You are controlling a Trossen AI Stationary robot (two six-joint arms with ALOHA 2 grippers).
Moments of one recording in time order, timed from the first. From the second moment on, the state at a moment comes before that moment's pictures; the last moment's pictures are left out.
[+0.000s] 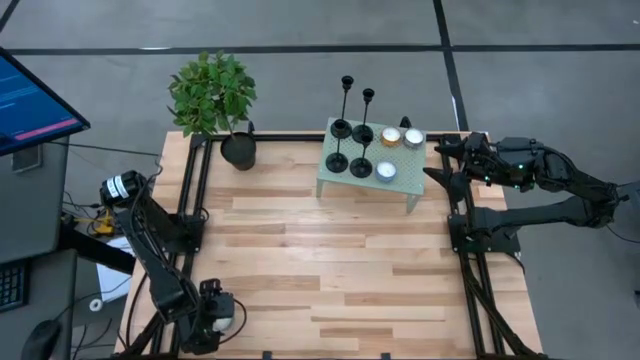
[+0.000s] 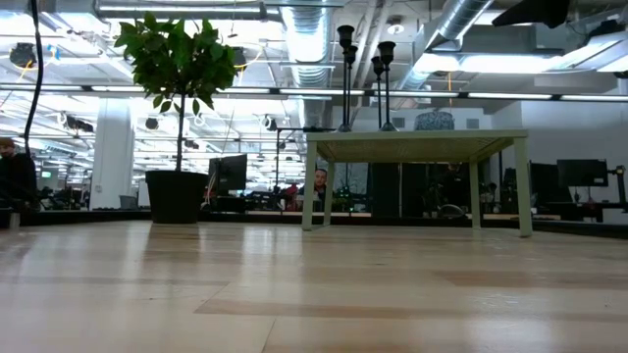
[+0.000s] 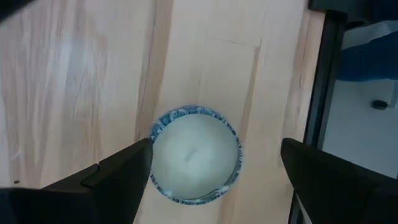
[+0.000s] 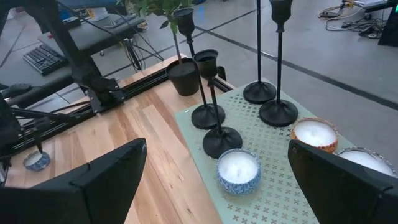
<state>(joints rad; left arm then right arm) -1.13 1.34 0.88 -0.62 -0.20 -1.18 -0.09 0.61 1.06 -0.84 0.35 0.34</state>
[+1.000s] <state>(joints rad) -1.14 1.35 0.75 -0.49 -0.19 -1.21 -0.09 0.61 1.06 -0.87 0.35 0.34</state>
